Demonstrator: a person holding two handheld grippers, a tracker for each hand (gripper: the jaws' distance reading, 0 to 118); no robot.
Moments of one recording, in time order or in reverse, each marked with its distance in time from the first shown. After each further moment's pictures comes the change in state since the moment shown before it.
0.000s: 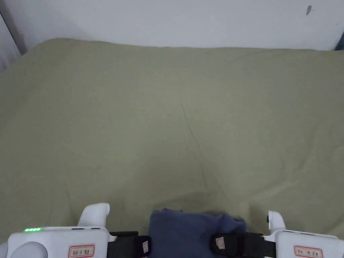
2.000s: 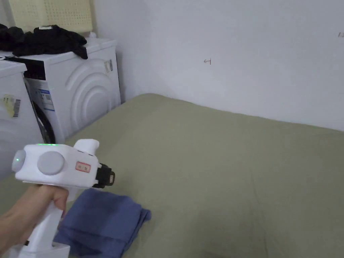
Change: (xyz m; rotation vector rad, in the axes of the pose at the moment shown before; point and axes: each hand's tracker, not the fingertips) left arm -0.054 0.103 0.186 0.431 0.492 -0.071; right arm -0.139 -0.008 0.100 0.333 -0.255 0.380
